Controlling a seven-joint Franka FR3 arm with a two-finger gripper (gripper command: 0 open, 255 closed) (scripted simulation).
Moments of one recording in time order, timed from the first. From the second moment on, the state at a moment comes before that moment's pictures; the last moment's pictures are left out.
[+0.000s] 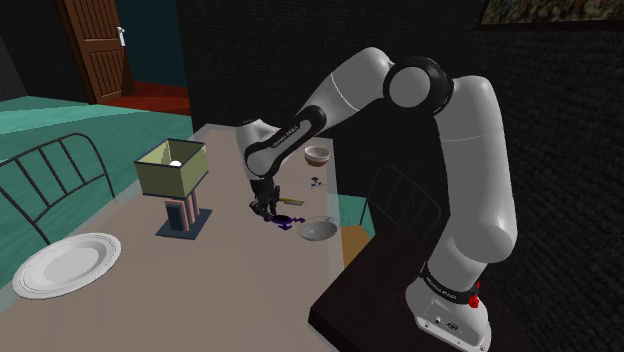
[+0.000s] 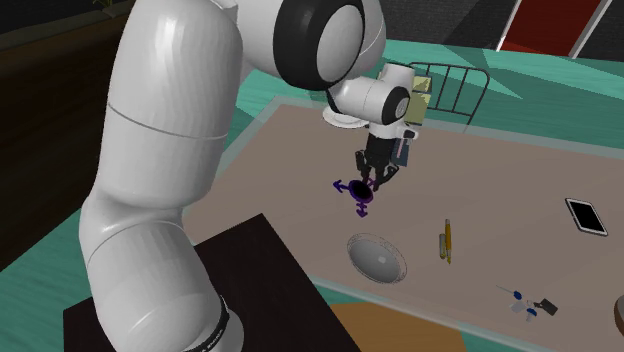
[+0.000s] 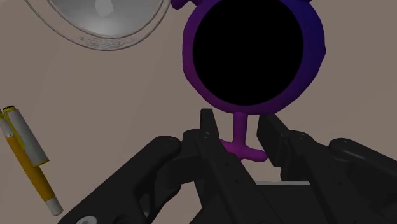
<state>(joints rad) 0.09 0.52 0.15 -1.89 -0.17 2.18 0.17</state>
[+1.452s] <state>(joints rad) -0.10 0.32 0.06 -2.37 -0.22 2.47 -0.03</state>
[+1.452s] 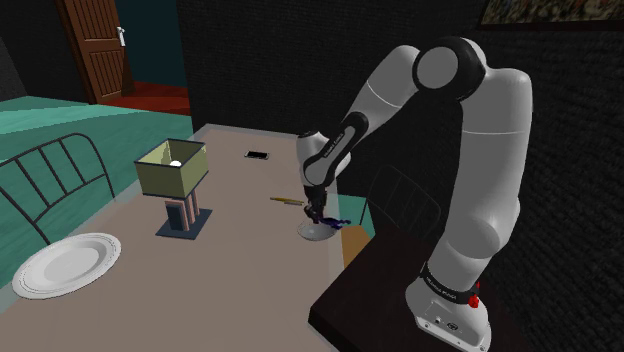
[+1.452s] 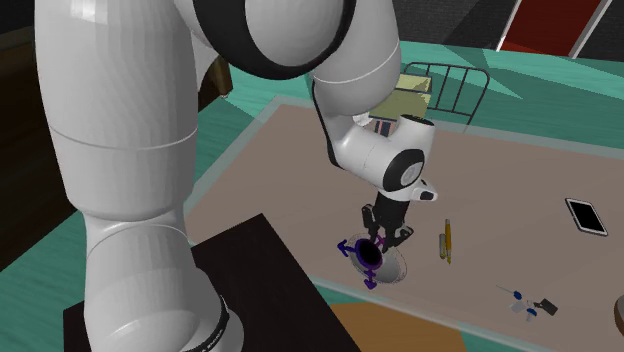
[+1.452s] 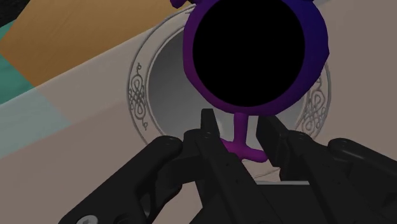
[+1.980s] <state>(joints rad) -0.09 0.41 0.04 -2.35 -0.25 2.54 -0.01</state>
